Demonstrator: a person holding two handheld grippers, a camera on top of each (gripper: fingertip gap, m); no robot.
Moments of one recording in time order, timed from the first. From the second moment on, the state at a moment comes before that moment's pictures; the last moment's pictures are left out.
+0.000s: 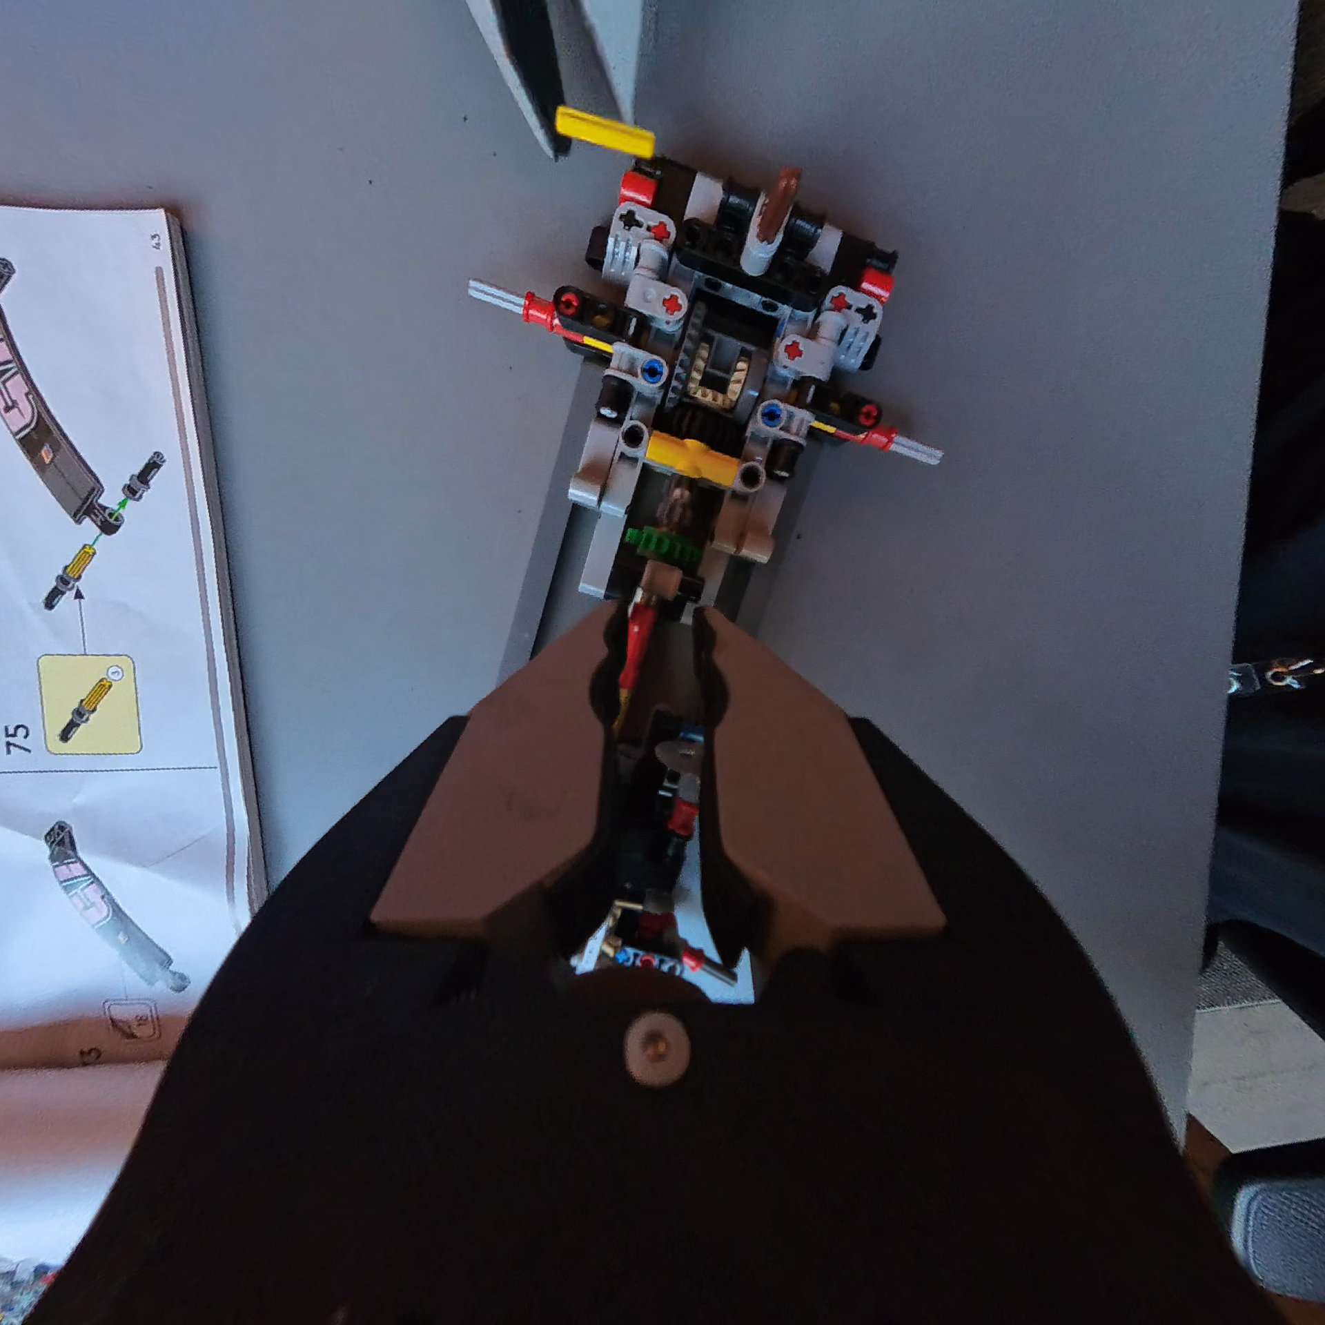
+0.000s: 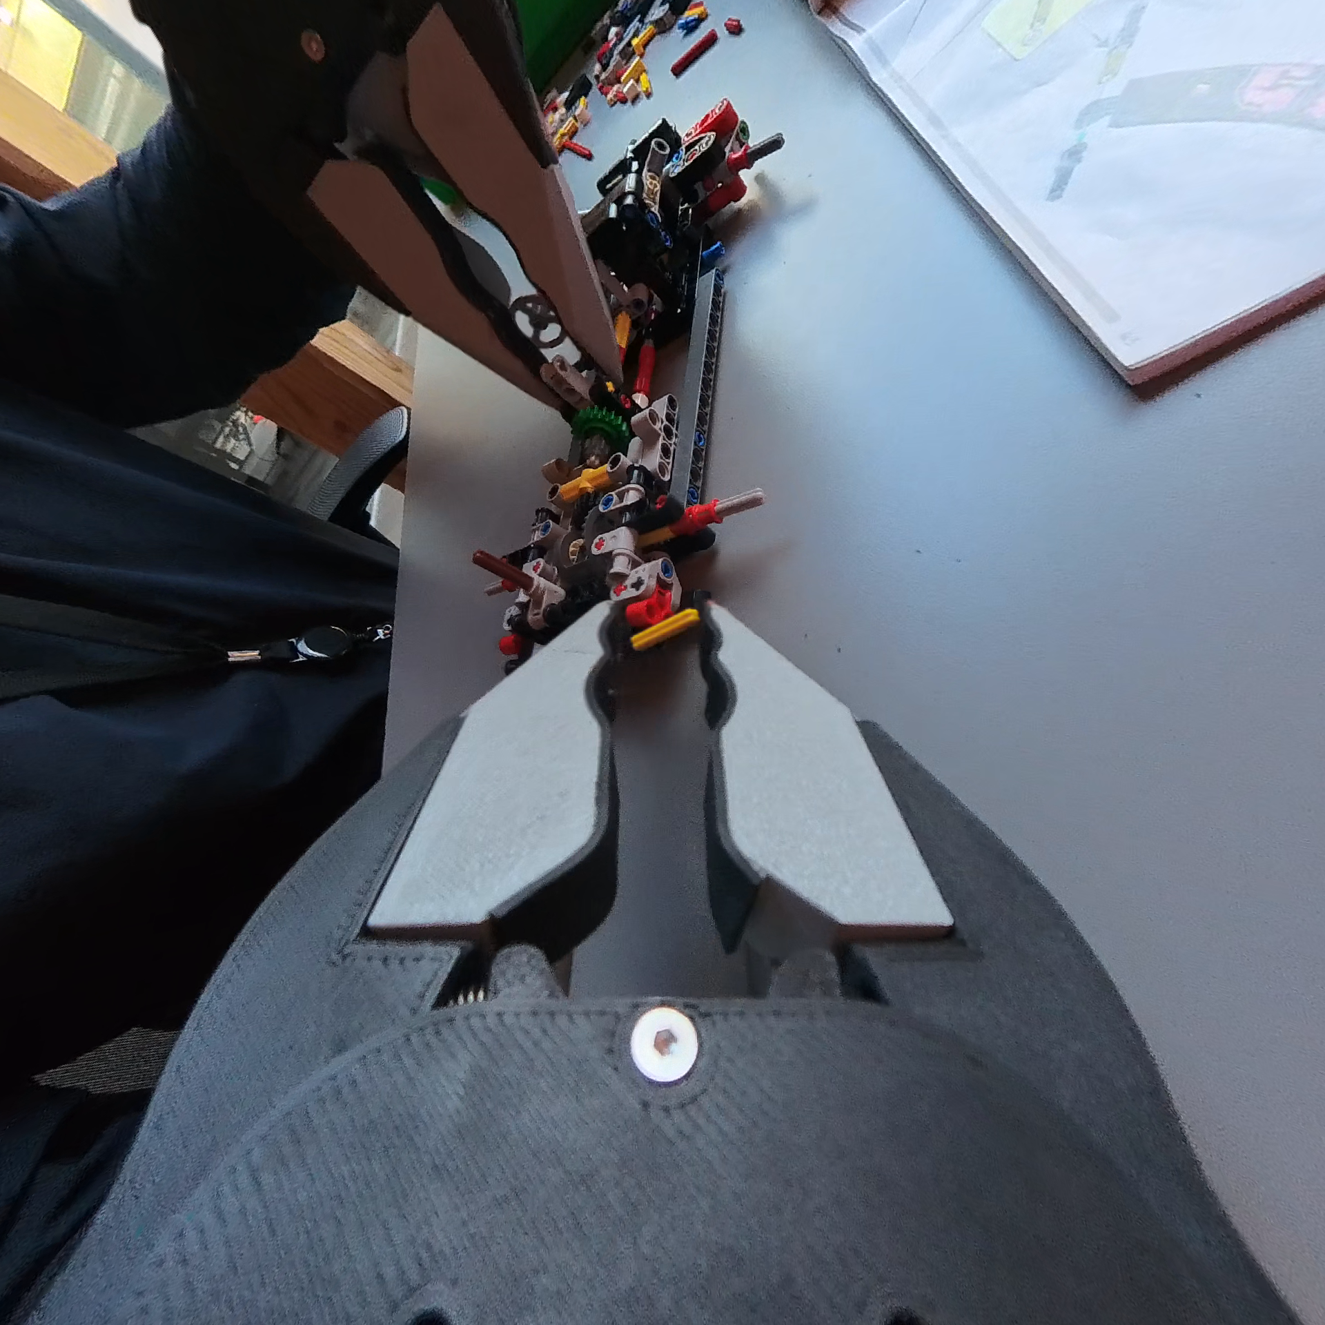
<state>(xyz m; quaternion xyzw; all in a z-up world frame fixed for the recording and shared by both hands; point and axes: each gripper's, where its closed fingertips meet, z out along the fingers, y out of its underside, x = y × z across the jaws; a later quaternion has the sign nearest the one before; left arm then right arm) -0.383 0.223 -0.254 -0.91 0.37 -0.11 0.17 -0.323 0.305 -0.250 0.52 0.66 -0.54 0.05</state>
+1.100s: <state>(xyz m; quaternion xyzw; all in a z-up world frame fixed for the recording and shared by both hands) -0.366 0.230 -0.240 -0.87 0.42 -0.12 0.24 -0.349 0.275 -0.231 0.49 0.76 -0.41 -0.12</state>
